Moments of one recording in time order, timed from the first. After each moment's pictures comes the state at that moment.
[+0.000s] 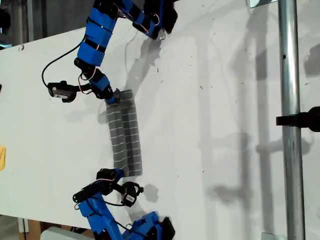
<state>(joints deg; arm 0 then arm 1) -38.4 93.3 91.0 88.2 -48.4 35.9 89.3 92.8 65.0 31.9</state>
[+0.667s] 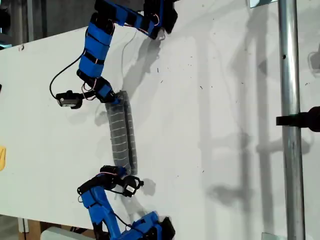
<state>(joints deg) -42.3 84.0 93.8 81.5 -49.5 38.3 73.7 86.6 65.4 28.7</state>
